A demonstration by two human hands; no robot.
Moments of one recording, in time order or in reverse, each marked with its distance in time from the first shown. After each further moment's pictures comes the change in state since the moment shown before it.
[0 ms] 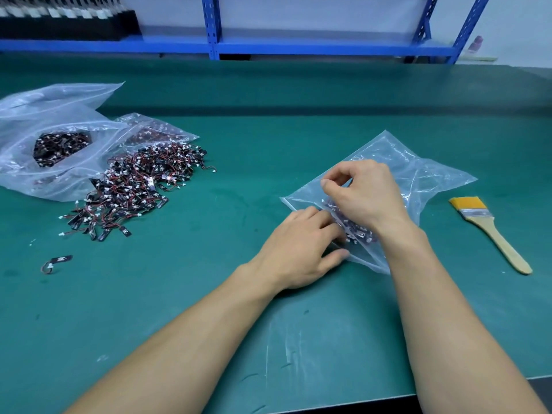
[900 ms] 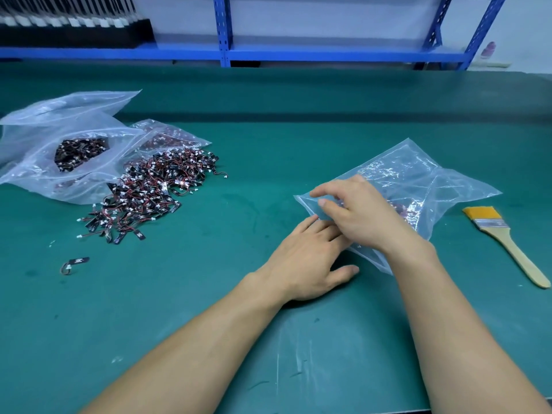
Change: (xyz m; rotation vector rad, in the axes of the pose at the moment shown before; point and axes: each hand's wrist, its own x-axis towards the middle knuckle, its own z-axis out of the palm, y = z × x) left_hand -0.005 -0.001 -0.003 0.036 -0.085 0.004; right_hand -0.004 -0.001 0.014 -0.043 -0.255 -0.186
